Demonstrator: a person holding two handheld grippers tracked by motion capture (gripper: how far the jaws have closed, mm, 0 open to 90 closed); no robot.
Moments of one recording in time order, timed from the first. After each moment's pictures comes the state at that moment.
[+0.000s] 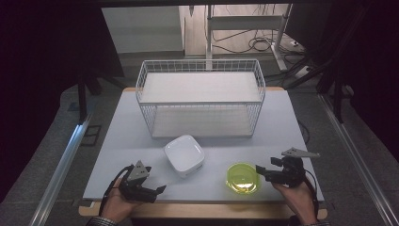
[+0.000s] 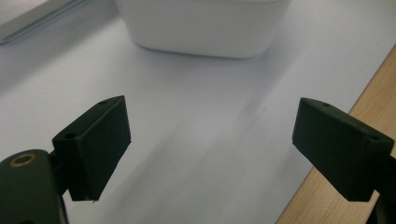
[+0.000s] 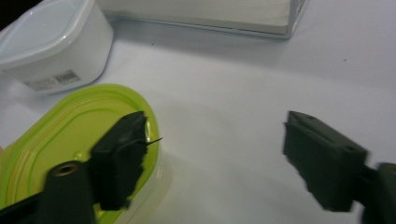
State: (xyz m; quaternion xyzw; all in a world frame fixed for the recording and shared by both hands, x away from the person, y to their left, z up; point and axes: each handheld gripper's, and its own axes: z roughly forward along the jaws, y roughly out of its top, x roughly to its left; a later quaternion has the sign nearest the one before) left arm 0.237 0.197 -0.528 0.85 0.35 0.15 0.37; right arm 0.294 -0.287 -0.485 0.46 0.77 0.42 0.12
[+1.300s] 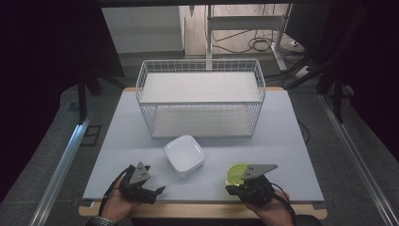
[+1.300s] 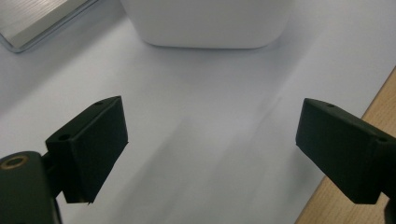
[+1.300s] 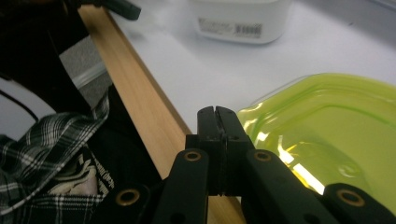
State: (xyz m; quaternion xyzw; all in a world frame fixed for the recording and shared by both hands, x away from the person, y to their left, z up) left arm 0.236 0.197 -0.531 0.86 0.33 0.18 0.35; right arm 0.241 -0.189 -0.469 0.27 0.88 0.39 0.02
